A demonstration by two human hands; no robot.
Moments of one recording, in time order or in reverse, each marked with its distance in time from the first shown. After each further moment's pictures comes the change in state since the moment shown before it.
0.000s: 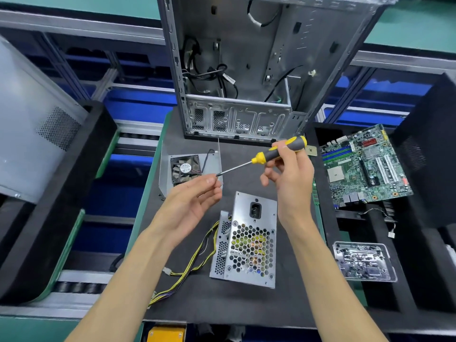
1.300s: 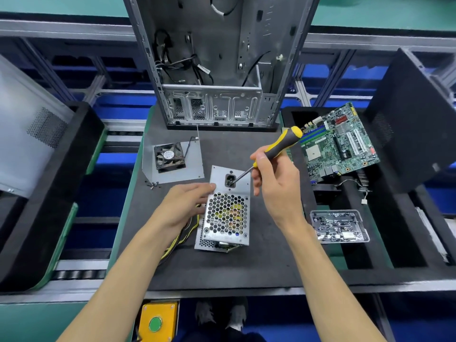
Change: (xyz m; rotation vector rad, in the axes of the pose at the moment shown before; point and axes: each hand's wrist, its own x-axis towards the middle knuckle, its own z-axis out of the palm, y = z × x) left_hand -0.033 -0.044 0.025 0.574 0.140 -0.164; right_hand -0.063 -0.011 -0.059 -0.340 -0.132 -0.183
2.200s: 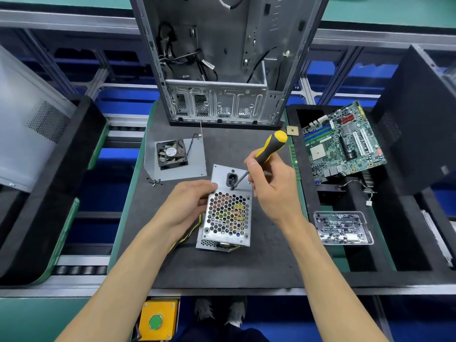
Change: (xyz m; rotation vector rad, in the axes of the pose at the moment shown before) left_hand 0.002 0.001 0.006 -0.124 -0.024 0.004; right_hand 0.006 0.016 0.002 -0.249 -0.110 -0.151
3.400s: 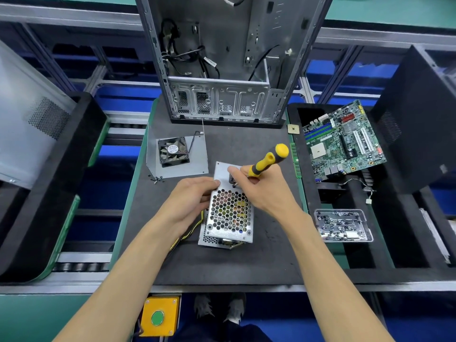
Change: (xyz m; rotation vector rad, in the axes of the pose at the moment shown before) left_hand -0.002 0.002 0.000 0.007 -0.025 0.013; right_hand 0.006 0.008 0.011 -0.156 -0.250 0.149
